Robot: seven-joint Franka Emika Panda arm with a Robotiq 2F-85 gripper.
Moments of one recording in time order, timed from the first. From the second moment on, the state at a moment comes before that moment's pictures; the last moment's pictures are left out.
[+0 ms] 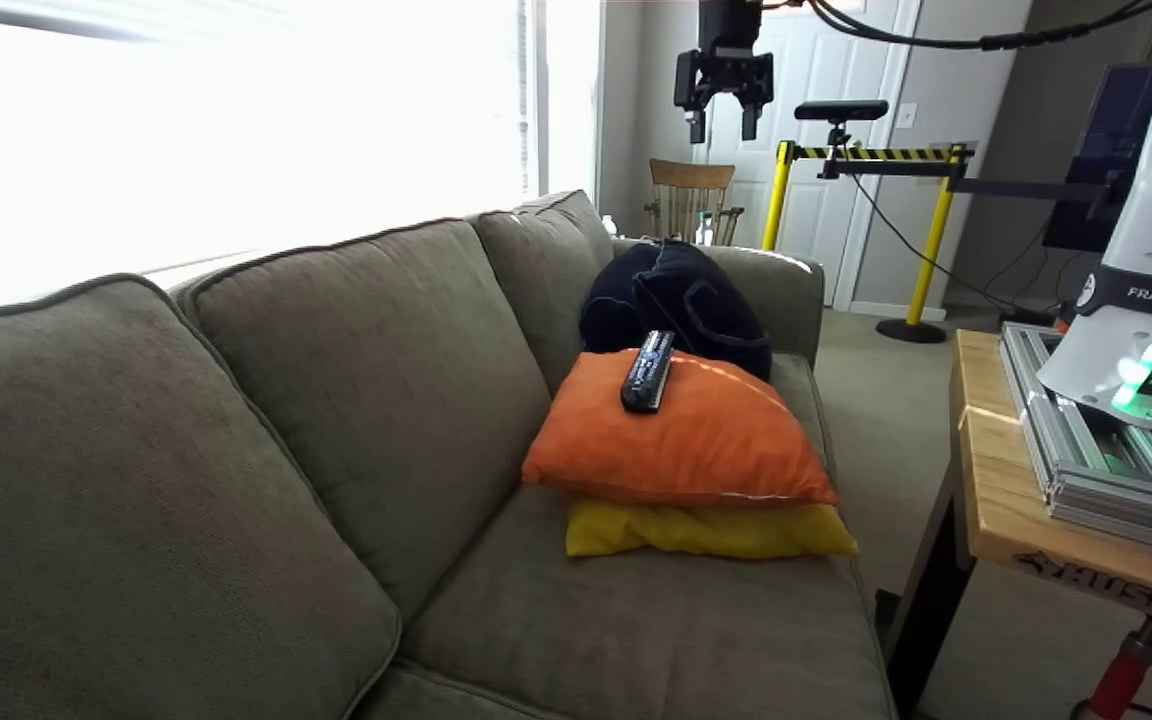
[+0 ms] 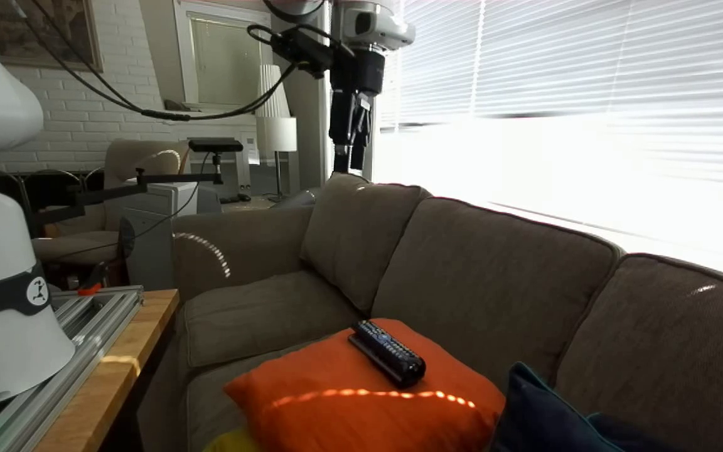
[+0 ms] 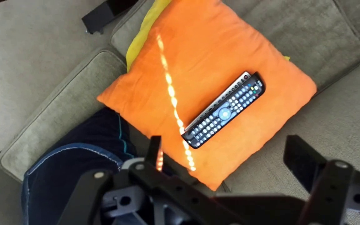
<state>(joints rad) -0.06 -0.14 0.11 -2.25 0.00 2.03 0.56</state>
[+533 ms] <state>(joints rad) -0.05 -0.12 0.10 -2.24 0.03 2.07 0.54</state>
